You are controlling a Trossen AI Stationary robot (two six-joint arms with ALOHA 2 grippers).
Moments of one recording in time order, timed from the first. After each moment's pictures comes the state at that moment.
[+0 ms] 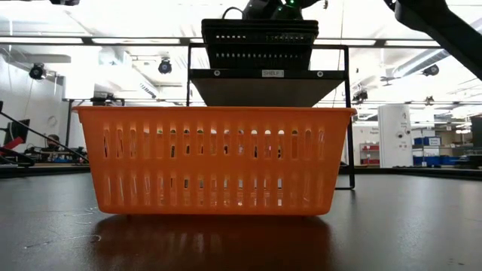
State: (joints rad) left arm -0.15 0.20 0.52 -0.17 -0.35 0.59; right arm -0.51 2.13 2.34 -1.17 -0.11 -0.52
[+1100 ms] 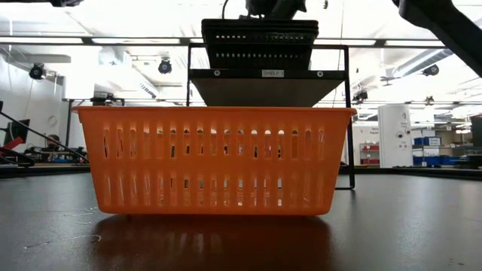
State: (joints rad) left arm -0.15 0.20 0.50 -0.17 -0.34 0.62; right arm -0.49 2.10 2.36 -1.18 -0.11 -0.57
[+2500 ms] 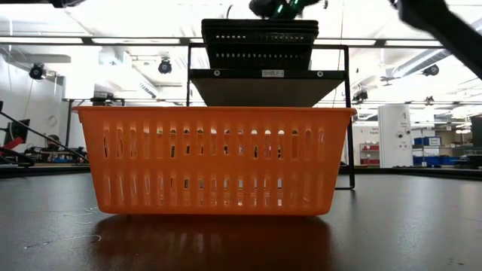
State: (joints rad) left arm -0.15 0.20 0.49 -0.14 -0.35 0.64; right arm -0.54 2.09 2.36 -1.03 0.06 -0.46
